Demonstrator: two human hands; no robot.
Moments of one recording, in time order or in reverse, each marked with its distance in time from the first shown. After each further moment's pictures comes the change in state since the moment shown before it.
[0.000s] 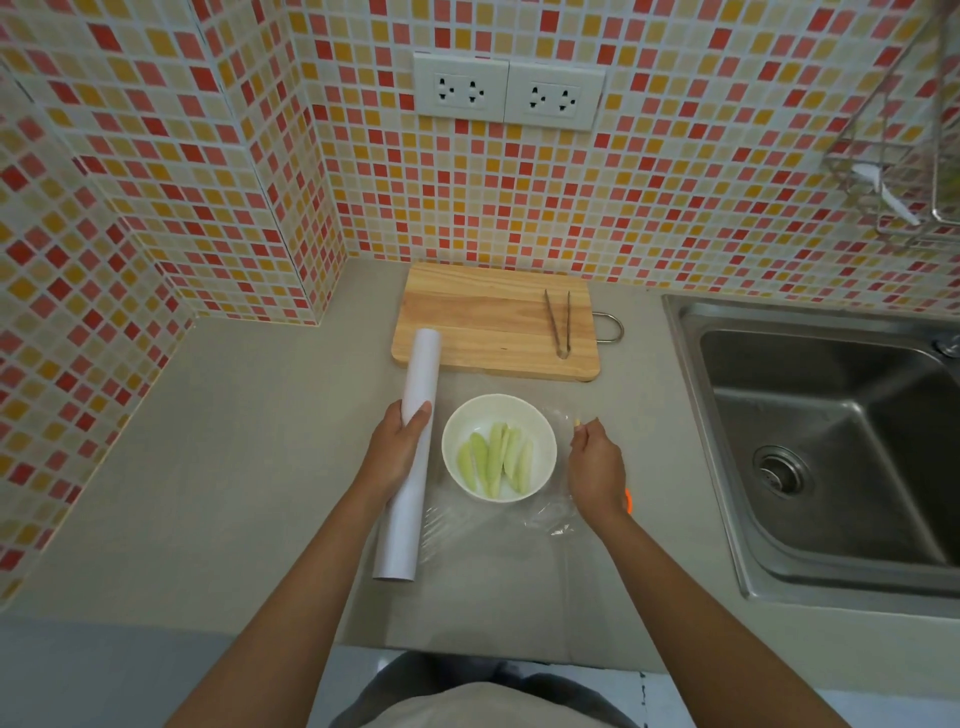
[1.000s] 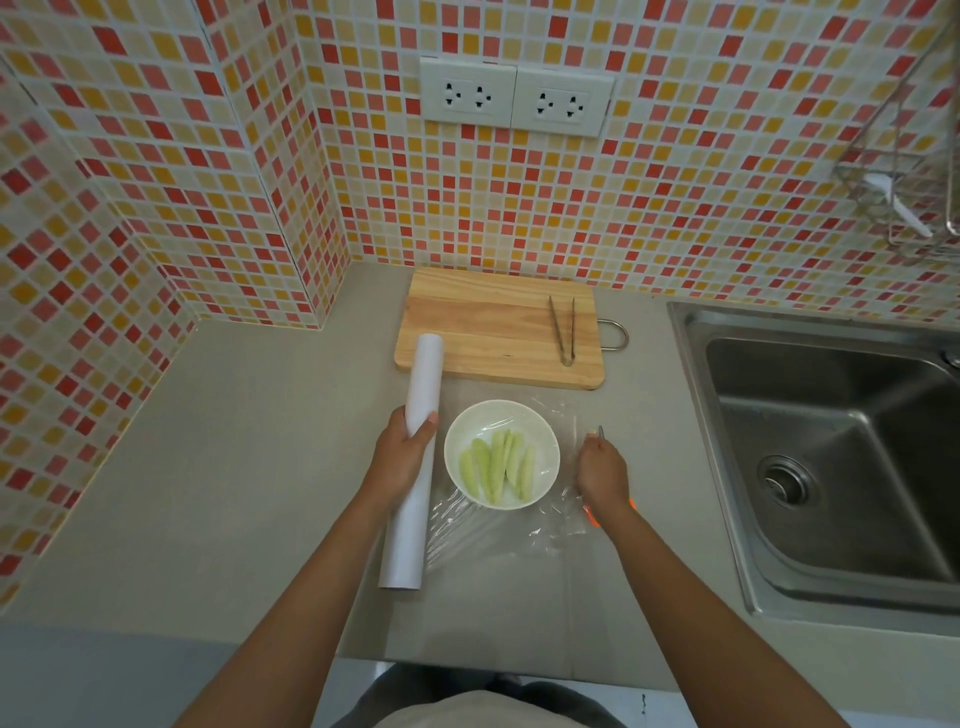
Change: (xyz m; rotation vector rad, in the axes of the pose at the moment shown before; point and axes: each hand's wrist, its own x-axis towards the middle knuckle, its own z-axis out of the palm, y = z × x) left_hand 0.005 -0.005 0.004 0.021 0.020 0.020; right_hand 0.025 0.007 0.009 0.212 -0.161 0.274
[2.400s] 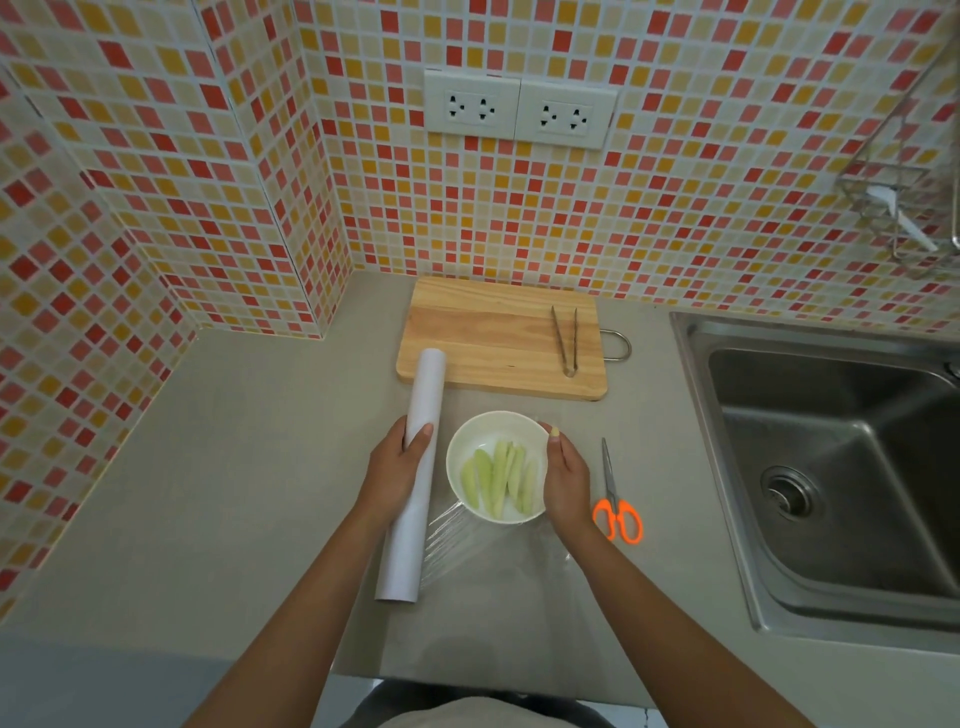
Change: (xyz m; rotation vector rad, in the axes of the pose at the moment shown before) left_hand 0.001 -0.005 -0.008 -0.019 -0.018 0.088; right_hand -0.033 -0.014 0.036 0.520 -0.122 -0.293
